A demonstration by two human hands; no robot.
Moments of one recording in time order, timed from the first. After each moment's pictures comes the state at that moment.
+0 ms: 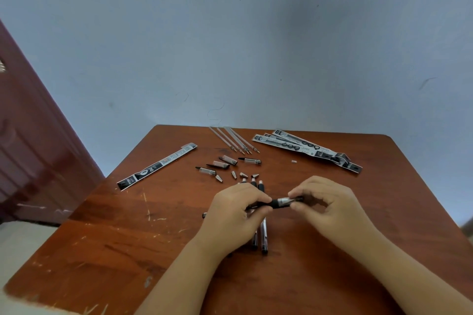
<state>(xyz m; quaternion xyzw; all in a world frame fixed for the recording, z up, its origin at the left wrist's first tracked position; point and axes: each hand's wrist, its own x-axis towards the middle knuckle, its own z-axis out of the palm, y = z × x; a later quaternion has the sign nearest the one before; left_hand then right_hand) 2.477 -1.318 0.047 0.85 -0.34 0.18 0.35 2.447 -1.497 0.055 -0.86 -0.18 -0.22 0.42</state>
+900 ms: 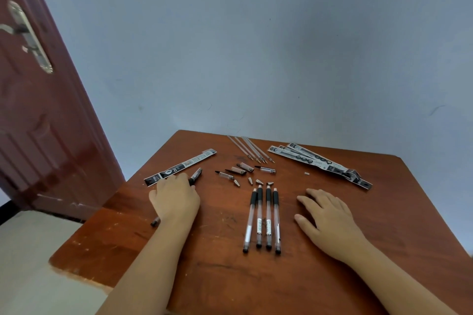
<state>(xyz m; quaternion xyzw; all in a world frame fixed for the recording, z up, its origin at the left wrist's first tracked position) 2.511 -1.241 0.054 0.97 0.17 0.12 0.08 2.454 -1.488 0.043 -0.99 -0.06 0.00 0.10</state>
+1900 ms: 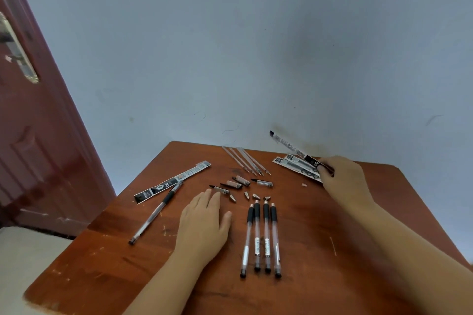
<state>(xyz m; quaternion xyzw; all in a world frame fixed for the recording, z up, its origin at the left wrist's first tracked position) 2.494 -1.271 0.047 0.99 -0.06 0.08 0.14 2.526 -1.516 0.081 -0.93 0.02 -0.28 0.25</state>
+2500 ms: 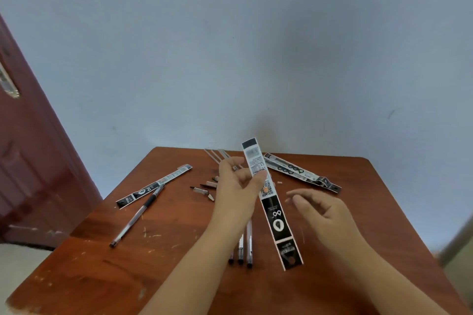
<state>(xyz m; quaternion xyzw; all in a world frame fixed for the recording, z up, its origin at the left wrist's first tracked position) 2.463 -1.364 0.114 0.67 -0.10 0.03 0.73 2.428 -1.505 0.085 -0.80 -0.07 -0.16 0.57</state>
